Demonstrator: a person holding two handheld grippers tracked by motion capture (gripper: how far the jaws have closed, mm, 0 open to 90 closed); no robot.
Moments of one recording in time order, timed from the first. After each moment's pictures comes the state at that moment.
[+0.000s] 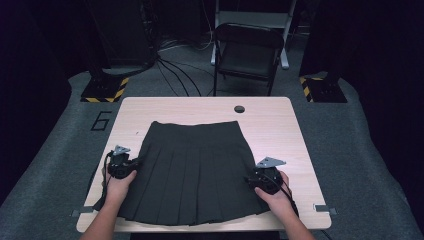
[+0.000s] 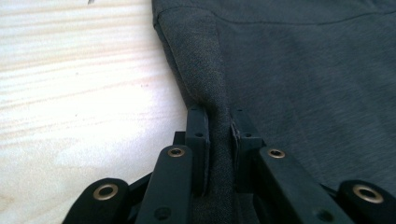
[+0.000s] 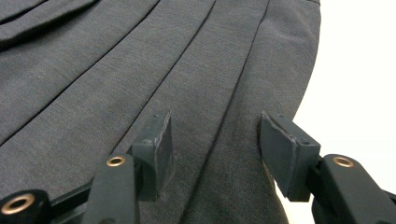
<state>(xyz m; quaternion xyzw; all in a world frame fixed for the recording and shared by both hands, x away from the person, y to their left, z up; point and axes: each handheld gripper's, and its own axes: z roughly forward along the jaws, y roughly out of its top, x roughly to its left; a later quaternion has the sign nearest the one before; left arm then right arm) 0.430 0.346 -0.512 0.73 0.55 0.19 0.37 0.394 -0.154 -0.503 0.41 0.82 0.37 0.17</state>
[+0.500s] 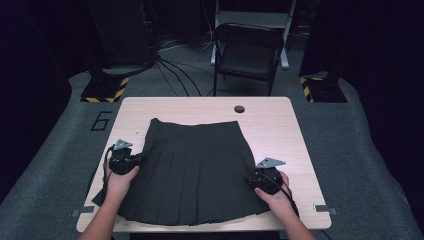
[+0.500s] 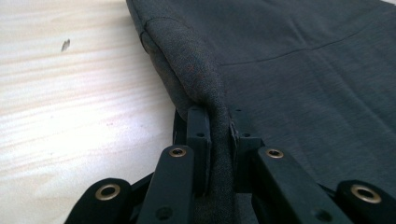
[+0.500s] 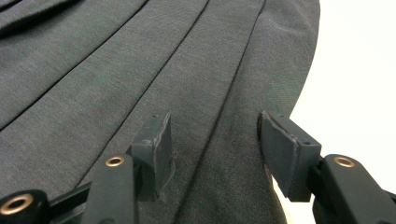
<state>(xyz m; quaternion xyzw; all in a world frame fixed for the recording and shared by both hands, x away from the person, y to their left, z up) 0.426 0.329 -0.472 0.74 0.52 0.18 0.39 0.394 -0.154 -0.506 0.42 0.82 0.36 0.17</state>
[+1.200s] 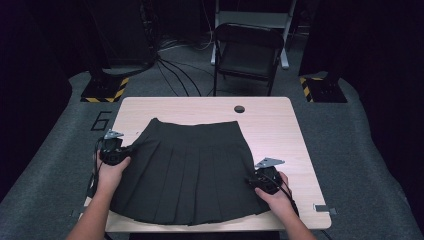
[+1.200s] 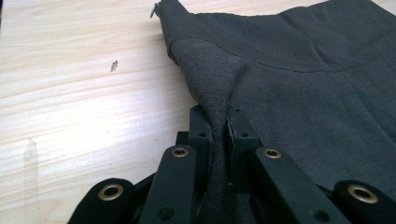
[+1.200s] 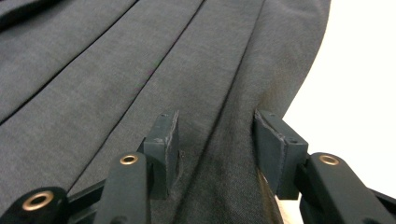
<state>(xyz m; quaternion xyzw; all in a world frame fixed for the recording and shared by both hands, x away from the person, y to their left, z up) 0.441 0.353 -0.446 0.73 0.54 0.20 0.37 0.396 -0.151 -0.510 0.43 0.82 0.35 0.14</state>
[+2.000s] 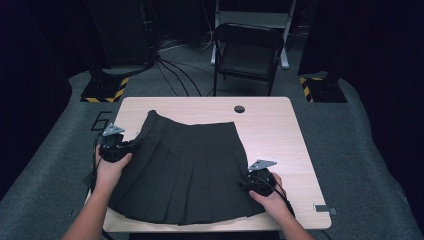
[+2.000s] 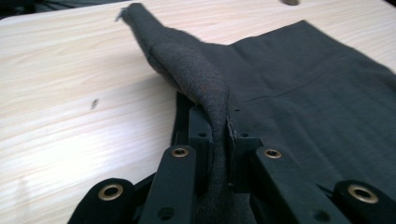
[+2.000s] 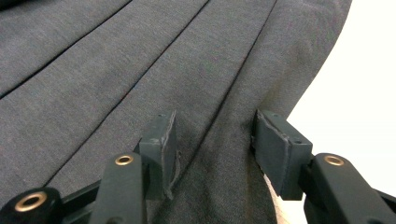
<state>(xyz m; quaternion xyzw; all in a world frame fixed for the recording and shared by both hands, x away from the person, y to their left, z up) 0.430 0.331 -0.411 0.75 0.49 0.19 0.41 0.394 -0.135 -0.513 0.40 0.84 0.35 0.13</state>
